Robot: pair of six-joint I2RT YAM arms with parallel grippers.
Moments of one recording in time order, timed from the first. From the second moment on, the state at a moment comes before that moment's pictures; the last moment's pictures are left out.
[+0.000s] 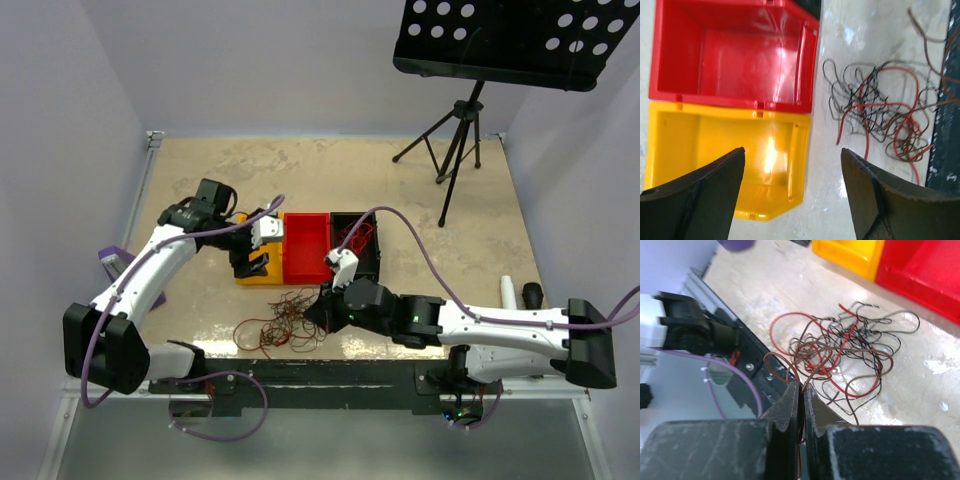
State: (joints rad) left arm -0.29 1.31 1.05 -0.88 0.69 0.99; right arm 1.30 1.13 0.72 -0.09 0.24 0.75
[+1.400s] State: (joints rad) left arm -0.15 1.26 1.19 -0.70 0.90 0.60; right arm 1.14 1.14 1.12 -0.12 0.21 0.52
